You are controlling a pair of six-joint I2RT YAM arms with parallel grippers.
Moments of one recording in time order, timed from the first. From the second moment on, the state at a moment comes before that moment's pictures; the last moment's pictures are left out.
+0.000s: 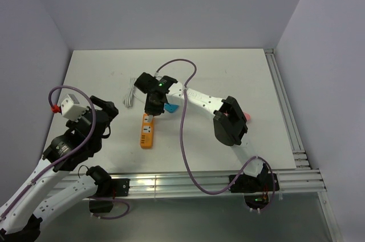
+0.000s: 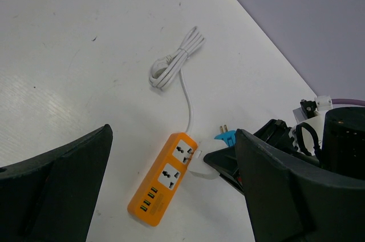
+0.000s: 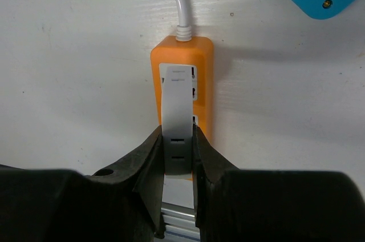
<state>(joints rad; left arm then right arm) -0.71 0.63 0.90 -0.89 -0.88 -1.14 0.95 2.18 2.00 -0.97 0.14 1.05</state>
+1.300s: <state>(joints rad) -0.71 0.63 0.90 -0.89 -0.88 -1.15 0.98 2.29 2.09 -1.03 0.21 1.06</state>
